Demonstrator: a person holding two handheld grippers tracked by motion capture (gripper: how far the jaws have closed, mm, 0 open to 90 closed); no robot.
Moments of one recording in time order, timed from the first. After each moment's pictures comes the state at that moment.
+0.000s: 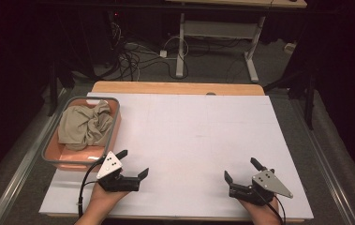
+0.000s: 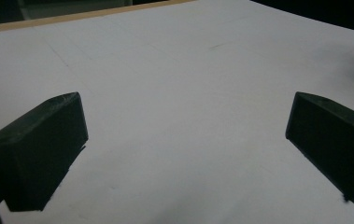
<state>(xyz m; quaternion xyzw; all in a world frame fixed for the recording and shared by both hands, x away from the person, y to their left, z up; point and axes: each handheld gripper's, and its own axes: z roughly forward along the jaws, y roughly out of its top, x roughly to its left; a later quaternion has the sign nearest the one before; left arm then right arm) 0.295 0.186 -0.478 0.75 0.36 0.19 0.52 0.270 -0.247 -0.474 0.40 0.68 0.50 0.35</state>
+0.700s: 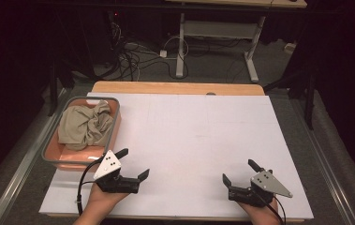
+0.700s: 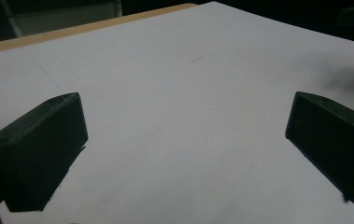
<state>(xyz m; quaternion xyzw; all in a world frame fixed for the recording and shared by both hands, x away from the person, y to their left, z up) 0.283 0.185 -0.448 0.76 0.34 0.18 0.52 0.266 -0.244 -0.471 0.39 0.70 0.49 0.33</state>
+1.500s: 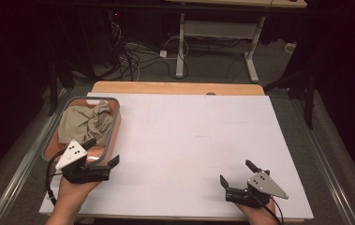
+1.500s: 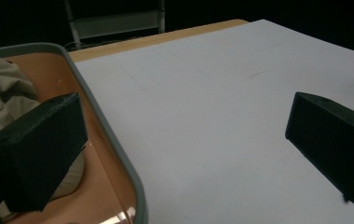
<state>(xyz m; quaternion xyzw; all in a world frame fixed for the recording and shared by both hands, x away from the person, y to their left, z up) 0.288 0.258 -0.420 0.73 0.40 0.23 0.51 0.265 -0.237 -0.475 0.38 0.71 0.49 0.34</state>
